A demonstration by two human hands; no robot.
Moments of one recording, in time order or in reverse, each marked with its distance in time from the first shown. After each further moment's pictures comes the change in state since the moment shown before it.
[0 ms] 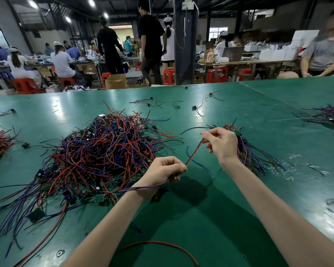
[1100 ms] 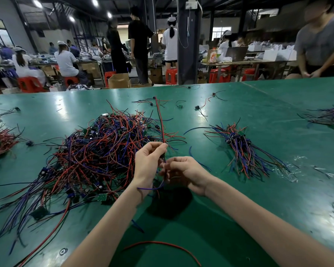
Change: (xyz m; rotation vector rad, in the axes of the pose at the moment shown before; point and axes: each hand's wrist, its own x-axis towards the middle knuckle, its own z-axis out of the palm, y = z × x) left_hand 0.001 0.012 -0.014 -0.130 0.517 0.182; right_hand -0.088 -0.023 0.052 0.405 -0.735 0.515
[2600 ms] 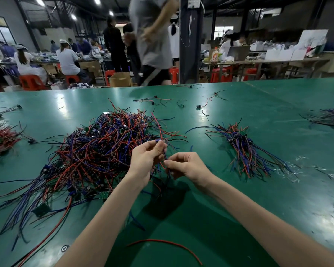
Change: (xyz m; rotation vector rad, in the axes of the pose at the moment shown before) left_hand 0.008 0.003 -0.012 -0.179 -0.125 -0.119; right_hand 0.001 -0.001 -0.004 -0.303 0.053 -0.240
